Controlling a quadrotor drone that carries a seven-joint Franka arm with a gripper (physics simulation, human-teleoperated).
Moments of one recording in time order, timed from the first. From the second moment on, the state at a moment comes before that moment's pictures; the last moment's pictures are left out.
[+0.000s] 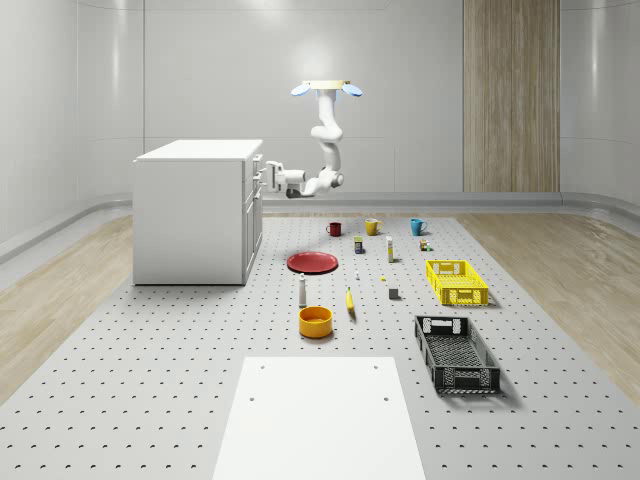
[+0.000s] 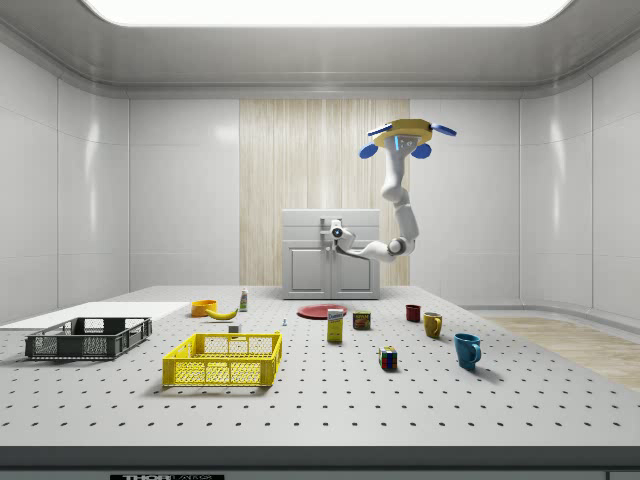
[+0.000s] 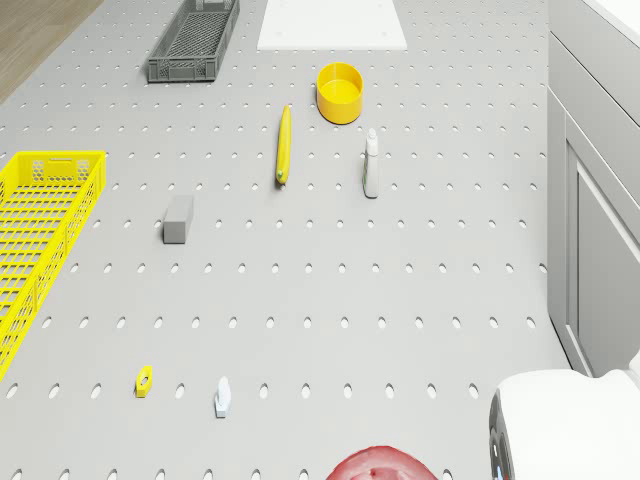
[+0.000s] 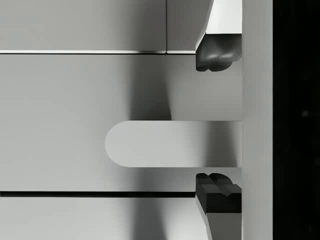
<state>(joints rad) 0.65 -0.37 0.03 -2.29 1.85 2.20 0.35</state>
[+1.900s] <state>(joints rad) 0.49 -0.36 0.10 -2.27 1.78 2.11 0.41</state>
